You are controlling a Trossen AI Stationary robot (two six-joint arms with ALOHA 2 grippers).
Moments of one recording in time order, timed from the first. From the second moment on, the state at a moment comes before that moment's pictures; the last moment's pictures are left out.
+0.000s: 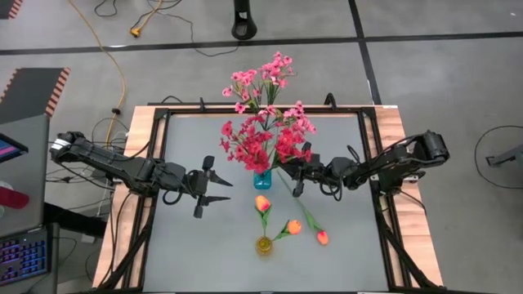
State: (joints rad) left arm -0.27 0.96 0.64 0.01 -0.17 0.10; right arm 0.09 1.51 0.48 1.26 0.34 0.03
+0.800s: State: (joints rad) left arm -0.27 0.96 0.64 0.01 -0.17 0.10; right arm 0.09 1.42 0.62 0.66 0.34 0.03
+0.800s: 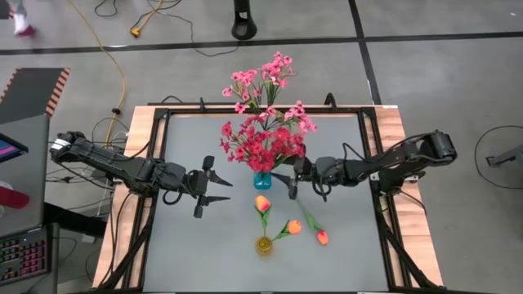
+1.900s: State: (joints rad) left arm -0.27 0.96 0.64 0.01 -0.17 0.09; right arm 0.31 1.11 0.66 0.01 0.34 0.30
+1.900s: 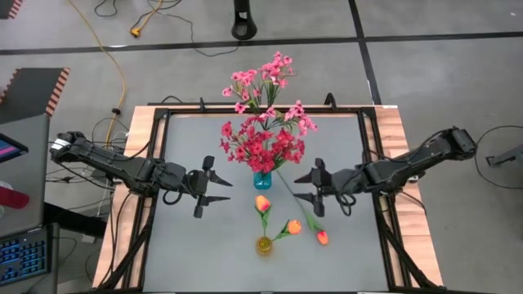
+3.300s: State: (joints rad) left arm -0.27 0.96 0.64 0.01 -0.17 0.09; right arm 0.43 1.54 0.66 -0.19 0.13 1.01
